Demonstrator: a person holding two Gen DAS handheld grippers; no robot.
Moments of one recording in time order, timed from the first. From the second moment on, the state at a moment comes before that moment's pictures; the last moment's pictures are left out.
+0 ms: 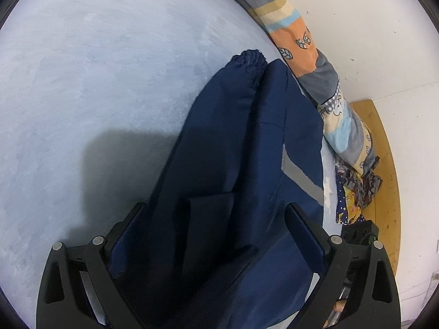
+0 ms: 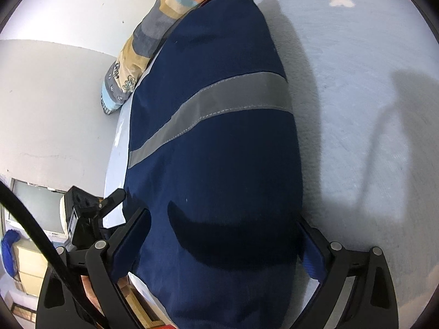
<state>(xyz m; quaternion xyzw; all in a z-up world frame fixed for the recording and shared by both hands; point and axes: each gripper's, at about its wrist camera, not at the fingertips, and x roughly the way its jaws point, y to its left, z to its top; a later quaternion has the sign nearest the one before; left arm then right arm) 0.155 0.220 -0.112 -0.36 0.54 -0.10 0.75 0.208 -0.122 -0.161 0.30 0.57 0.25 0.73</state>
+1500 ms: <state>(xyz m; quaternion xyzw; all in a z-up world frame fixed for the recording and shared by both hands) 0.129 0.074 -0.037 -0.13 0.50 -0.13 0.84 0.148 -0.138 -0.060 0.09 0.49 0.18 0.85</state>
